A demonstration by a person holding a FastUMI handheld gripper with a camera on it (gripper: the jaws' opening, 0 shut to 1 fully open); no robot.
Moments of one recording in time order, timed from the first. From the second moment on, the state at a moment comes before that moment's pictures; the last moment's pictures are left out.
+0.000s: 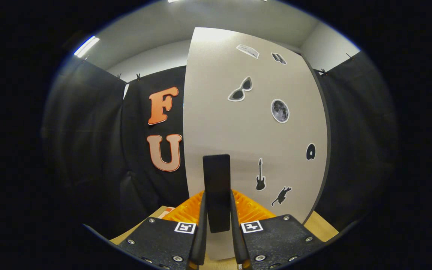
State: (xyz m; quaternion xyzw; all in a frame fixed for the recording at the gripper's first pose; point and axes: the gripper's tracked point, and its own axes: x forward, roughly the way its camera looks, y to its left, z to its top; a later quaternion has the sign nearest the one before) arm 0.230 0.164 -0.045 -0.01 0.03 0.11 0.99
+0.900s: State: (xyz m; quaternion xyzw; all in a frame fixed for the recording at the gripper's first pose) arm 0.200 0.129 -0.043 -0.01 0.02 0.08 1.00
